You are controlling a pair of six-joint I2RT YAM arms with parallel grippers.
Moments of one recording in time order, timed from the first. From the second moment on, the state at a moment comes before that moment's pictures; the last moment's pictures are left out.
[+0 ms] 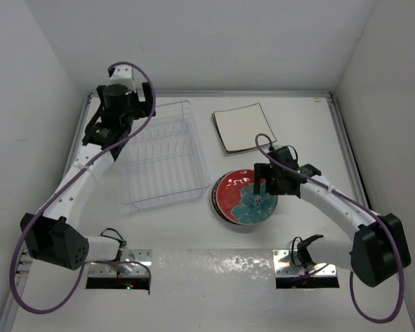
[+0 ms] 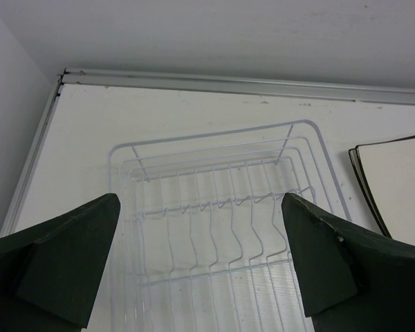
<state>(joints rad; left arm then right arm) -0.23 1.30 1.28 -0.27 -0.32 -0.11 0.42 1.20 0.70 -0.58 0.11 0.43</state>
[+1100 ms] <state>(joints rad) -0.23 1.32 1.28 -0.27 -0.33 -0.13 0.47 1.19 0.74 -0.64 0.20 0.42</state>
